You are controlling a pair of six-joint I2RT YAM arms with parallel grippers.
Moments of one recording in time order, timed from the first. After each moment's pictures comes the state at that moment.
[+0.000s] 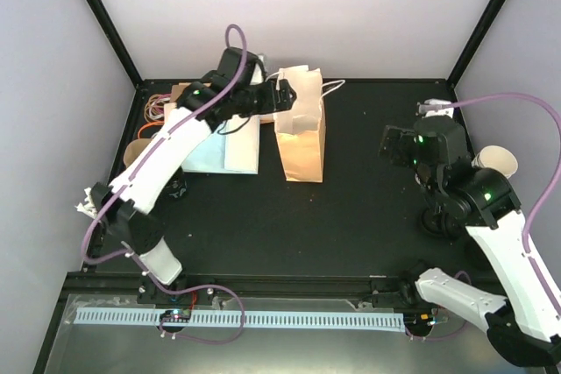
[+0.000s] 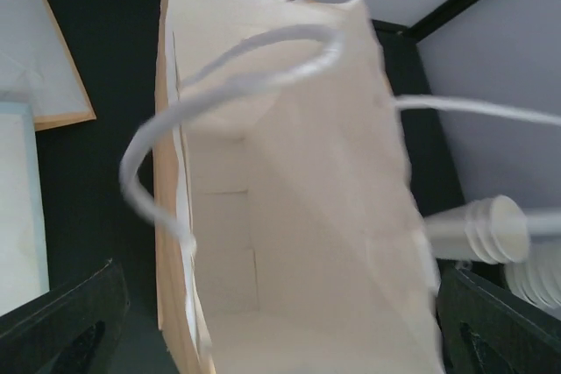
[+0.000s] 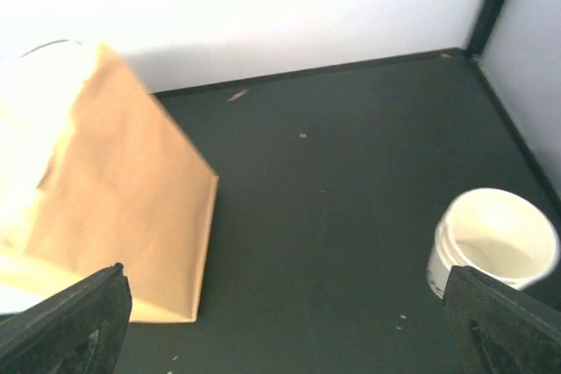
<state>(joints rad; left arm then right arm) -0.56 1.70 1.83 -0.80 0.10 -0.62 0.55 0.97 1.41 -1.06 0.51 0.46</state>
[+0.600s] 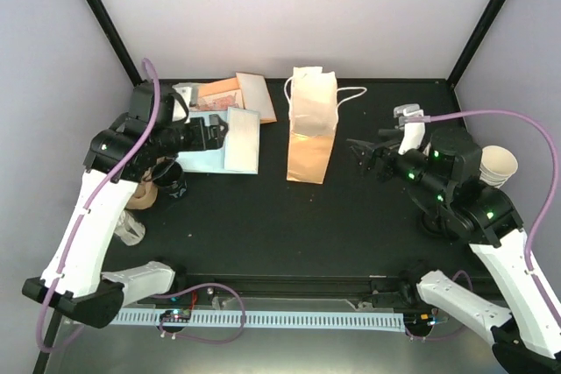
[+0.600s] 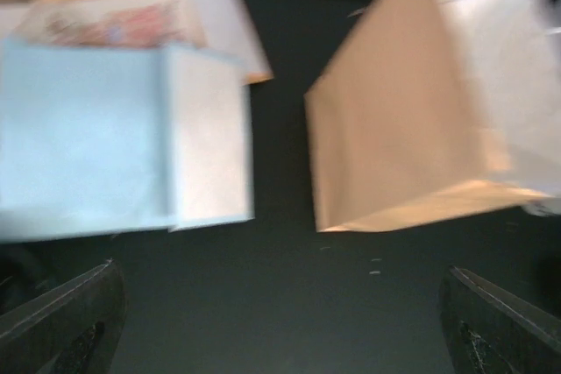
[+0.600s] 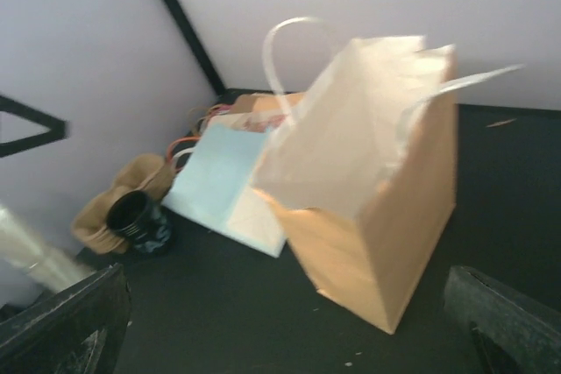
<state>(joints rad) -0.40 1.16 1.59 -1.09 0.08 -0.40 0.55 0.82 1.26 -0.75 -0.09 0.31</state>
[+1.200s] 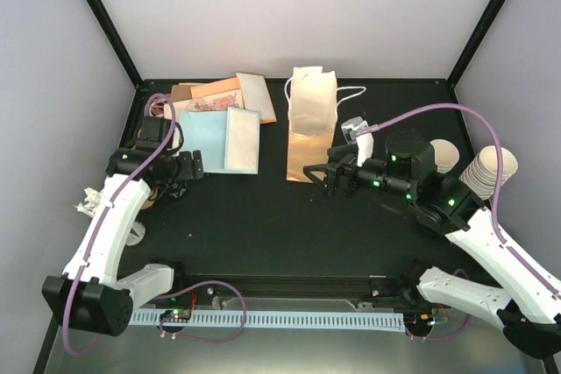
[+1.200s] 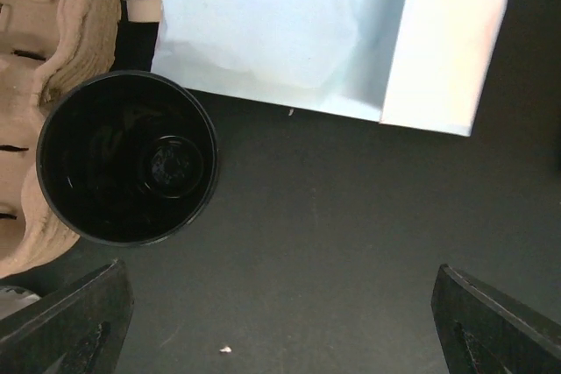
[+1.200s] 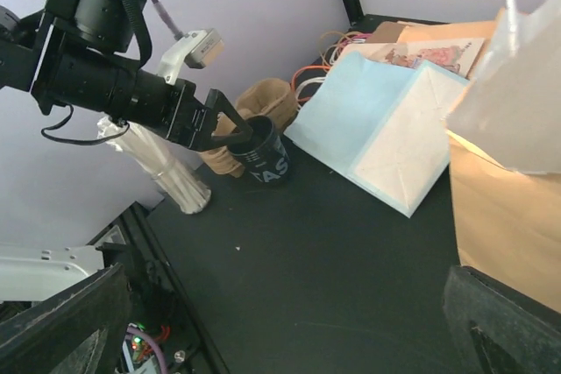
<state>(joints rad) -0.12 1.08 1.13 -1.07 -0.04 -0.30 0.78 0.92 1.16 -0.57 -0.29 0.37</state>
